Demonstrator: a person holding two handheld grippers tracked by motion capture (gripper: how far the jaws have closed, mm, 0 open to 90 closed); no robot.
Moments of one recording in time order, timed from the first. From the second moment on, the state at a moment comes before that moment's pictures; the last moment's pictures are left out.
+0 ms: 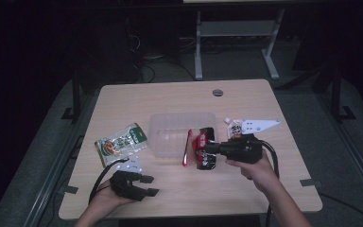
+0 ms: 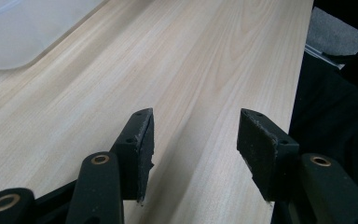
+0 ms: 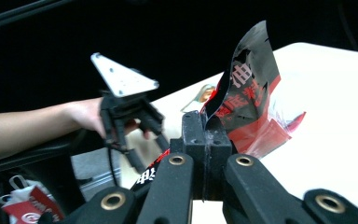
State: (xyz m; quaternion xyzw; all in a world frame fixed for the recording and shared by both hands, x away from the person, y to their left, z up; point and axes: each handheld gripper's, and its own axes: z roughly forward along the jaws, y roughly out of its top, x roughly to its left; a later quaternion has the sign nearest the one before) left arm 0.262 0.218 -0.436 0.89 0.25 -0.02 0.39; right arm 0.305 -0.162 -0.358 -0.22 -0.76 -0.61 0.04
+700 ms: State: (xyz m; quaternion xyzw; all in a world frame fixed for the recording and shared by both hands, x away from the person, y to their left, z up) left arm 0.263 0.218 -0.438 0.89 0.25 -0.02 0.38; right arm 0.340 -0.210 -0.338 -0.28 -0.76 -0.59 -0.04
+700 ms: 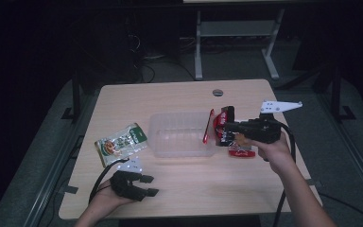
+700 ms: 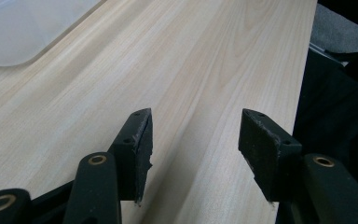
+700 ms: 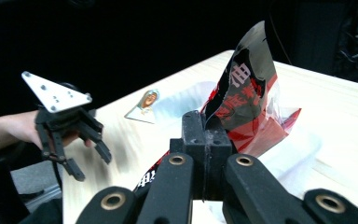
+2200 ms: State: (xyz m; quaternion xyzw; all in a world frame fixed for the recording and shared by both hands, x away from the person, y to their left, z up) left arm 0.262 0.216 -0.439 0.90 0.25 -0.01 0.37; right arm 0.364 -0.184 -0.371 -0.31 -0.80 -0.51 -0.05
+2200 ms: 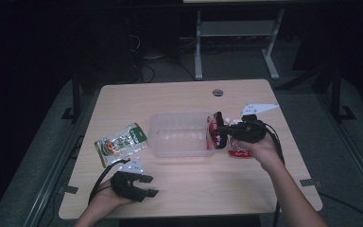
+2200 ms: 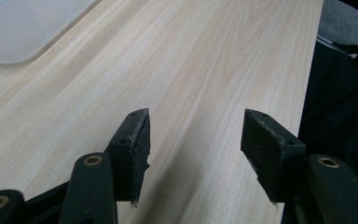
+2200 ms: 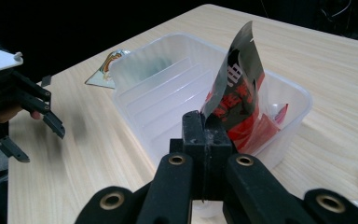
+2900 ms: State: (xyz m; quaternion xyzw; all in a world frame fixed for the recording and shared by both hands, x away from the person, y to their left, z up) left arm 0.262 0.216 -0.439 0.90 0.25 -0.01 0.37; right arm 0.367 -0.184 -0.373 -0.34 -0.78 -0.52 -0.07
